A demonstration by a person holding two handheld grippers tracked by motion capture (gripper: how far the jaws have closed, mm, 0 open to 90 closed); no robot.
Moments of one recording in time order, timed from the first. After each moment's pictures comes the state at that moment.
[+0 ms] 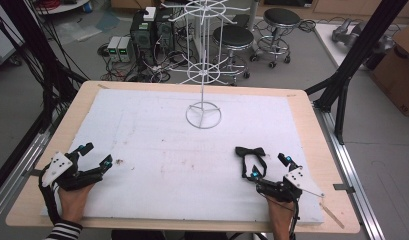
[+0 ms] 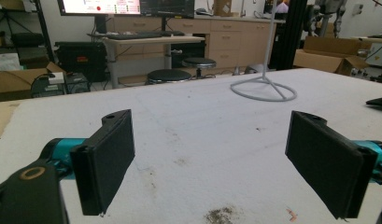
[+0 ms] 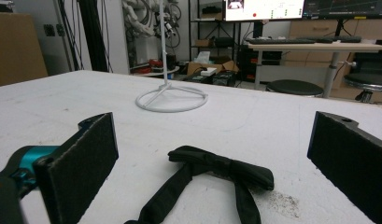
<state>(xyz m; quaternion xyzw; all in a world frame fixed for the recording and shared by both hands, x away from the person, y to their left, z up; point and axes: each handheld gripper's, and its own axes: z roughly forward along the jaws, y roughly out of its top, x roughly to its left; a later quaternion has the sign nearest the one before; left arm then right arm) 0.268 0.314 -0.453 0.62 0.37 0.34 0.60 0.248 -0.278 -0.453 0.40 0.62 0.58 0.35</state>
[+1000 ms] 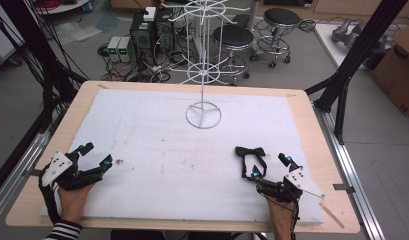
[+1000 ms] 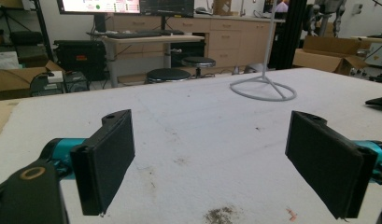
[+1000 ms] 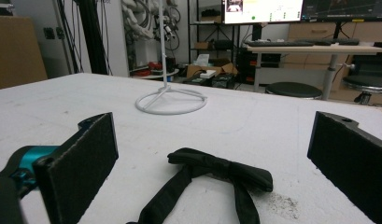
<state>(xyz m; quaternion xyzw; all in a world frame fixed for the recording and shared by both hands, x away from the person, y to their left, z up) 0.269 0.314 -0.453 0.62 0.37 0.33 0.60 0.247 -0.279 -0.453 0.40 0.61 0.58 0.35</state>
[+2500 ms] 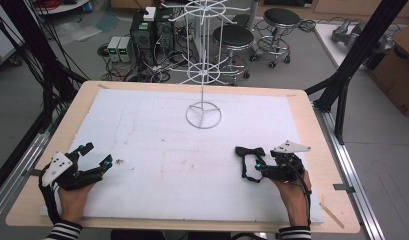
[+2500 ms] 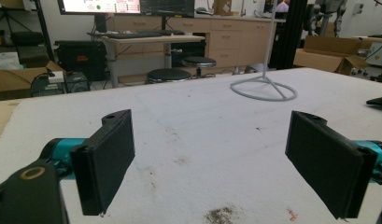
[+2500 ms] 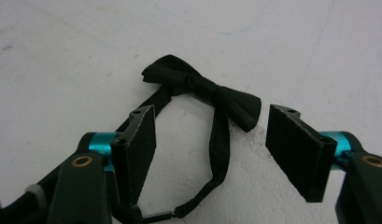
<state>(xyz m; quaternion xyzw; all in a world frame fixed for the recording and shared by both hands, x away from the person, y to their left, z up) 0.269 0.313 -0.453 0.62 0.37 0.34 0.60 0.298 -0.283 -0.410 0.44 0.79 0.36 0.22</state>
